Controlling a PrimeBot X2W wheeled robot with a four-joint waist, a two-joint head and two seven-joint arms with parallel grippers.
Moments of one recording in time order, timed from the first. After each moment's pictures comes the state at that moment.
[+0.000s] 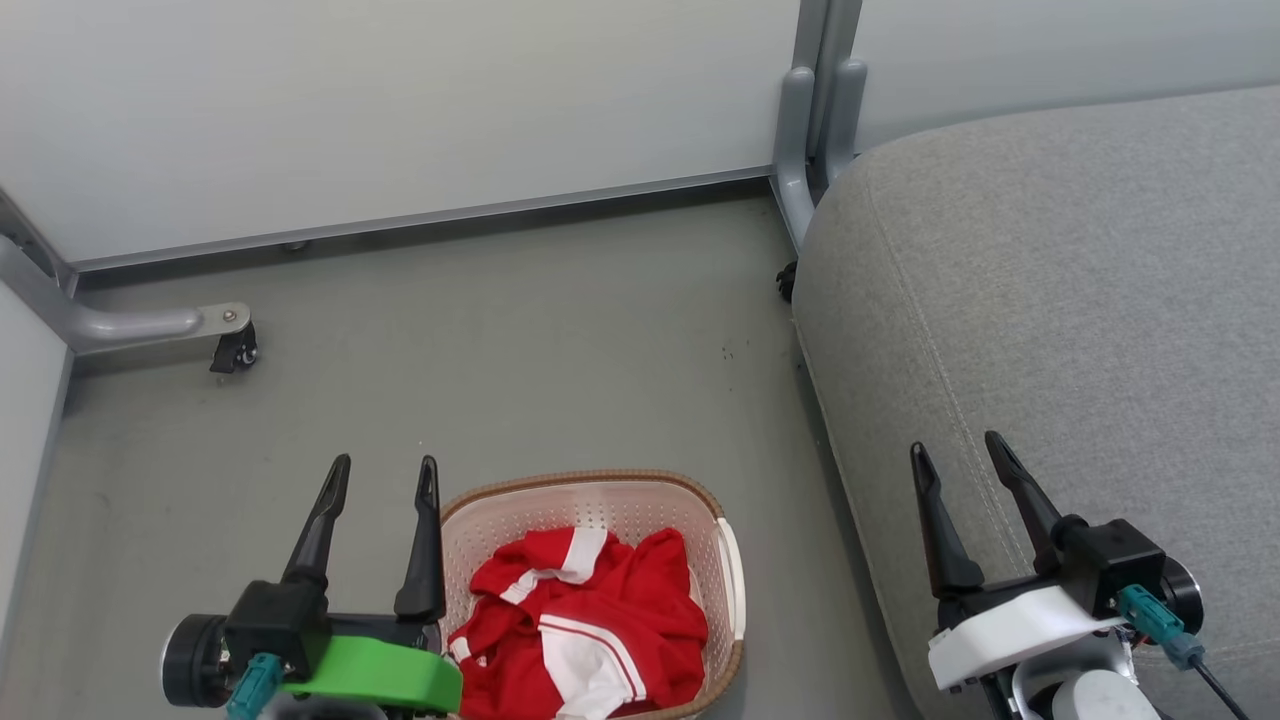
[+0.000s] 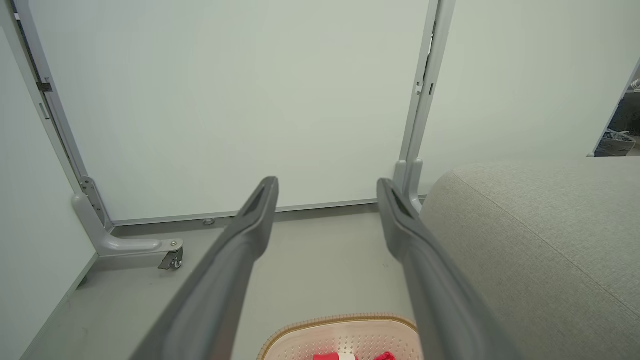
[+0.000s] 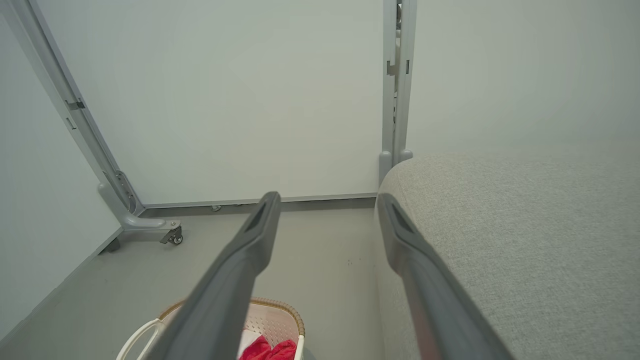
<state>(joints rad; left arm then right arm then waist) 0.01 0.05 -0.12 0.08 -0.16 -0.07 -0.25 0.00 -0.05 0.08 0.12 0.12 0.13 -0.24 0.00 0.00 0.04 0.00</state>
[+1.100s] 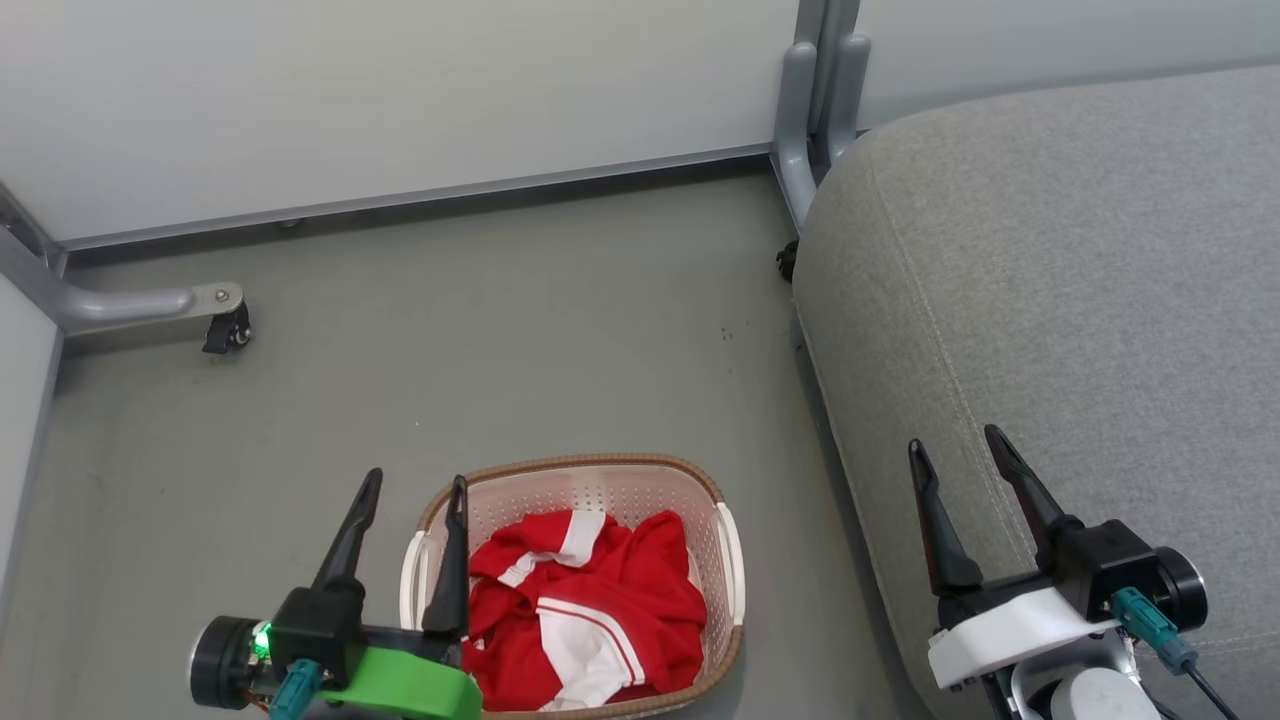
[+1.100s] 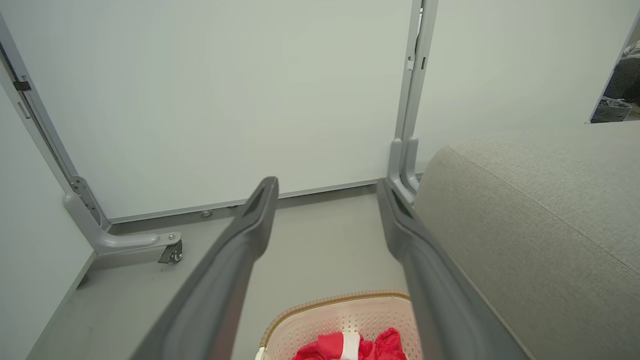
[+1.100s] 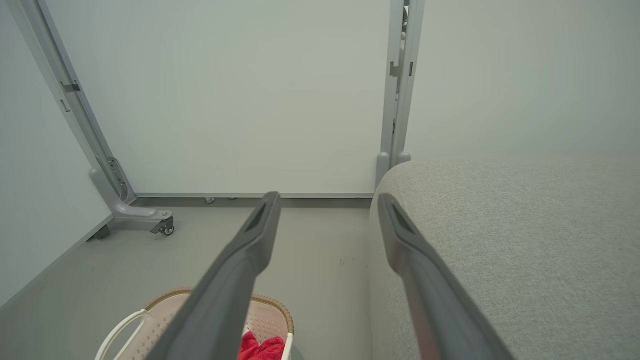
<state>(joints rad) 0.01 0.05 -0.15 0.12 -0.10 -0.08 -0.26 -0.01 -0.05 0.08 0.11 0.06 0.13 -0.26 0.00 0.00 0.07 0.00</state>
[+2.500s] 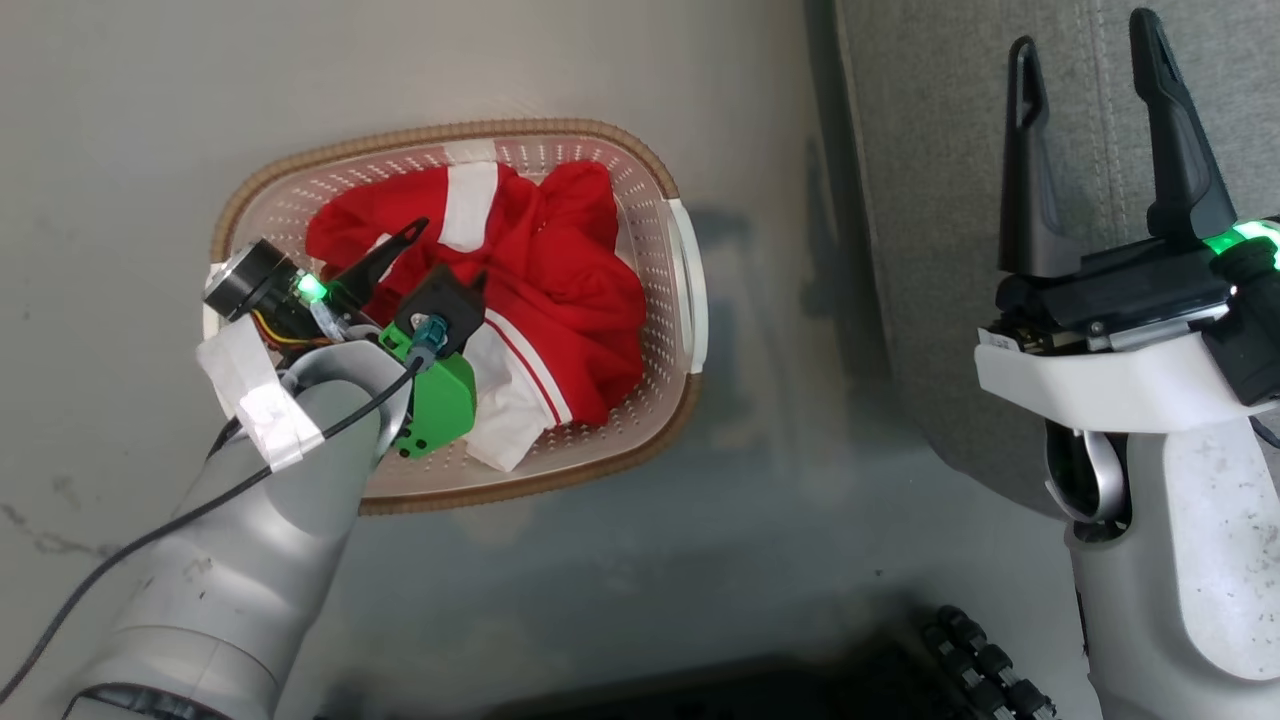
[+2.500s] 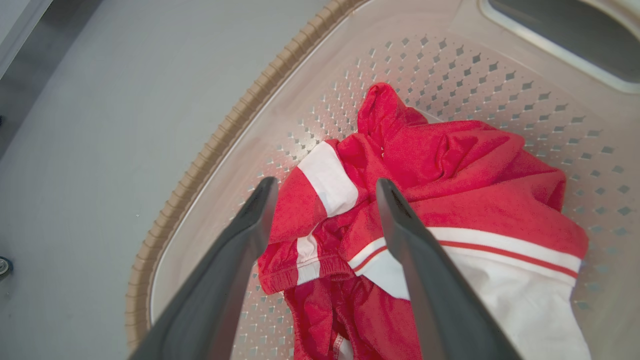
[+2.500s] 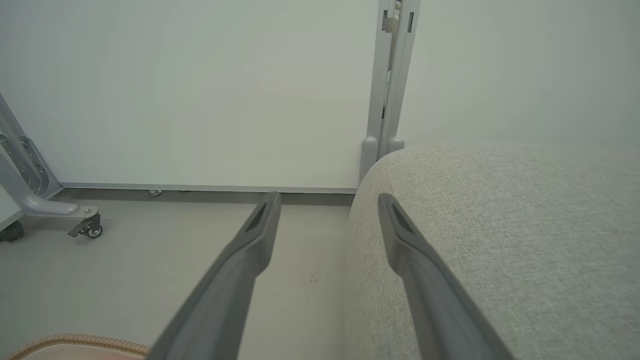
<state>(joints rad) -0.88 0.15 -0.58 1.05 0.15 -0.09 -0.26 -0.42 -0.05 0.04 -0.16 0.04 0.13 -0.26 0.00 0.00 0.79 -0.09</state>
